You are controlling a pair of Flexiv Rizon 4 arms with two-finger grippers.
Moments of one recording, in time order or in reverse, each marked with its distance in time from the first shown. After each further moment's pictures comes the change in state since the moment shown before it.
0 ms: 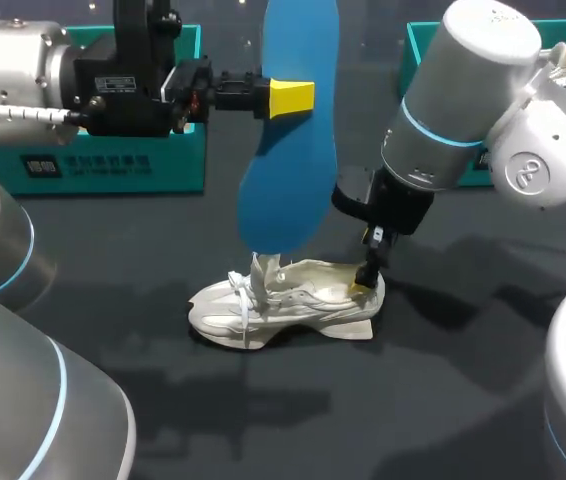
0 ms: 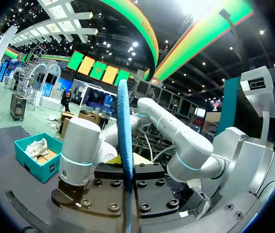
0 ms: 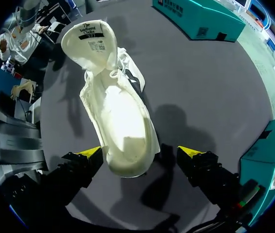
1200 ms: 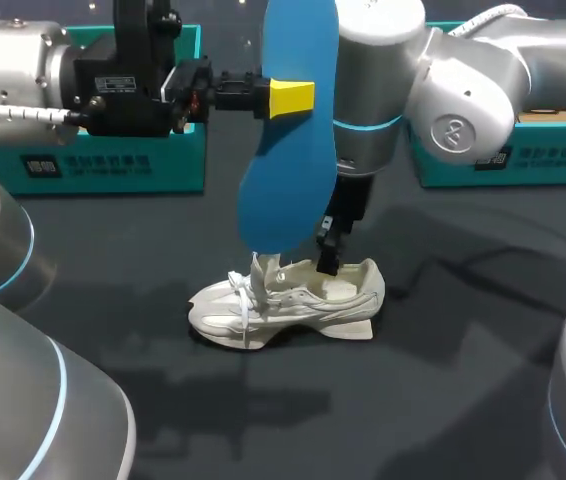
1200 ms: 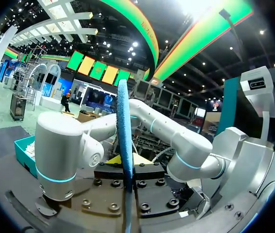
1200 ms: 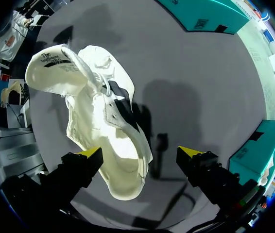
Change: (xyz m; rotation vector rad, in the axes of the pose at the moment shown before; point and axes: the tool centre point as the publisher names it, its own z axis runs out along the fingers) left arm 0.000 0.000 0.000 0.000 0.000 0.000; right arm -0.009 0.044 0.003 0.190 -0.079 0.054
